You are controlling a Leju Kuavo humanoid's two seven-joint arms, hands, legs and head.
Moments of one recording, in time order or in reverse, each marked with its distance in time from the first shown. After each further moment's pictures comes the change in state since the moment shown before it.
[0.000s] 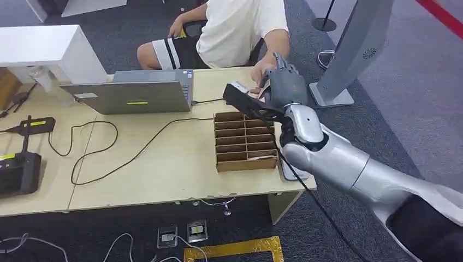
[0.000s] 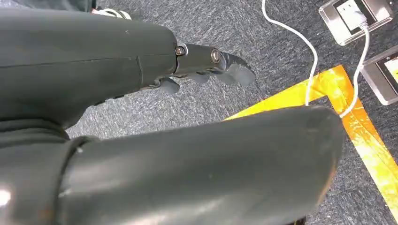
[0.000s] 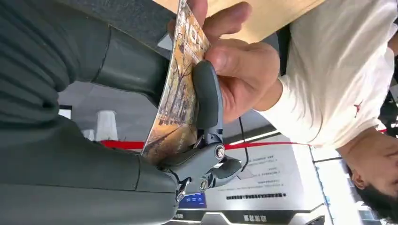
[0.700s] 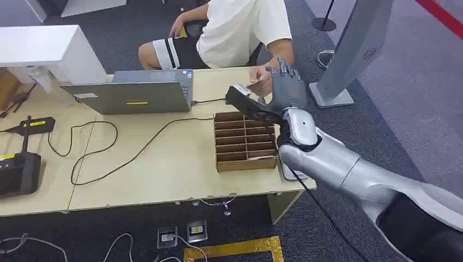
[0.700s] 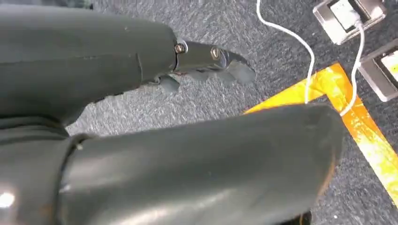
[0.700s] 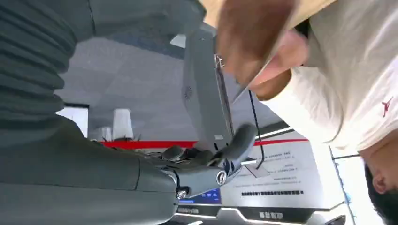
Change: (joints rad) left arm -0.002 -0.002 0.000 0.000 -0.065 0.000 -0.002; right arm 0.001 0.055 0.053 0.142 -0.023 -0.133 -0.024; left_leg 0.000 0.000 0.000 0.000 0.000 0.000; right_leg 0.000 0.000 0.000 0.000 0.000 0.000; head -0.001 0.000
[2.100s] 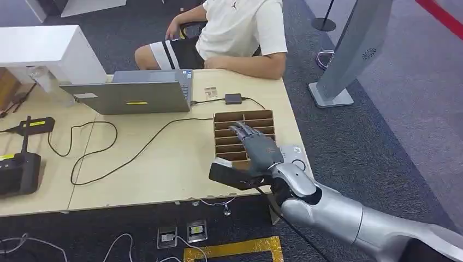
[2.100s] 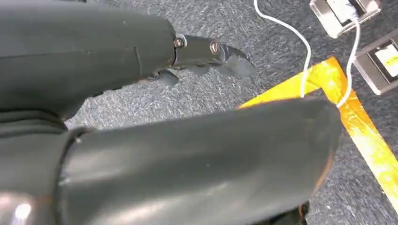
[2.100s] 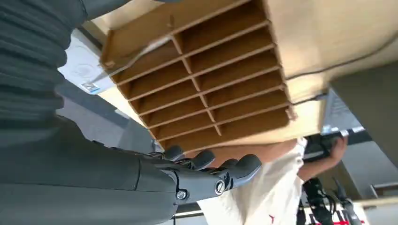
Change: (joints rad) left arm 0.026 -0.007 0.029 -0.005 -0.009 0.000 -0.040; right arm 0.273 -0.137 0.000 -0.414 -0.066 0.239 -0.203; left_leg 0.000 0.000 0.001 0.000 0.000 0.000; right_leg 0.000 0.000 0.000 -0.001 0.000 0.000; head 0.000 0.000
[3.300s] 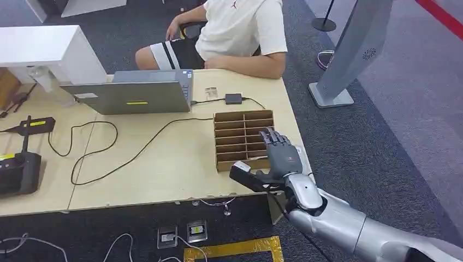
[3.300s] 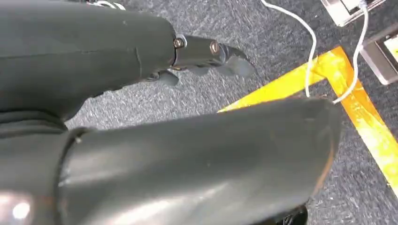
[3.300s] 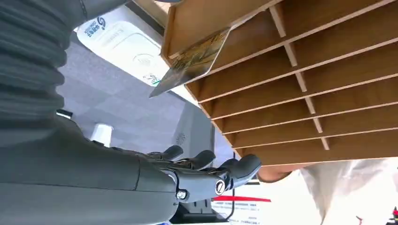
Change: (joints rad) left arm 0.005 0.002 -0.056 -0.041 0.062 0.000 0.056; right arm 0.089 -0.028 -0.009 0.160 0.212 -0.136 0.132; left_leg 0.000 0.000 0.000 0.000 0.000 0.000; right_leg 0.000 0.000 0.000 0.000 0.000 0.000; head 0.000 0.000
